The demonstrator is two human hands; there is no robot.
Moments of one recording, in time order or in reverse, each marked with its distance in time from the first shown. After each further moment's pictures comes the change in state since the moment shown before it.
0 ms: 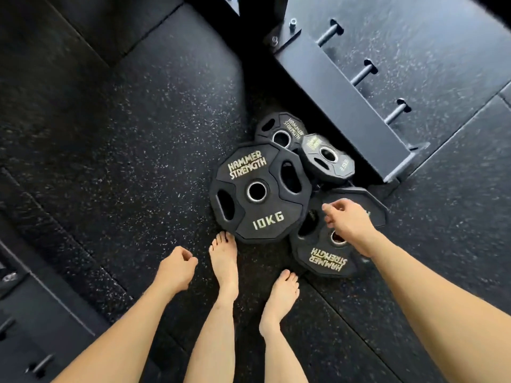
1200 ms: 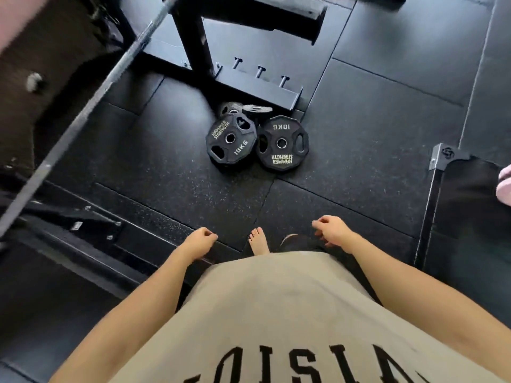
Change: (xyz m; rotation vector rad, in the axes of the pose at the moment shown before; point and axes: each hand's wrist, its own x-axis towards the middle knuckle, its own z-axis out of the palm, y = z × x) left_hand -0.421 -0.387 -0.033 0.384 -0.090 0.501; right_hand -0.628 0.370 0.056 0.174 0.040 0.025
